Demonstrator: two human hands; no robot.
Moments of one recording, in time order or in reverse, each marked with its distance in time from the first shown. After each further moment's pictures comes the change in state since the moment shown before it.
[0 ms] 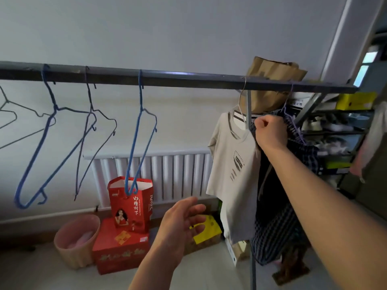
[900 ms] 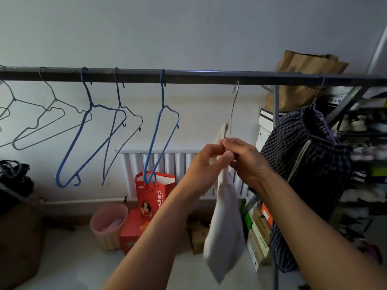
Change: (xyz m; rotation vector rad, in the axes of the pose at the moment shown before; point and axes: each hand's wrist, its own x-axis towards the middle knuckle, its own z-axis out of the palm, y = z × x) left_hand 0.010 0.067 0.051 0.700 -0.109 0.621; right_hand -0.087 -0.027 0.033 0.893 -0.803 0.321
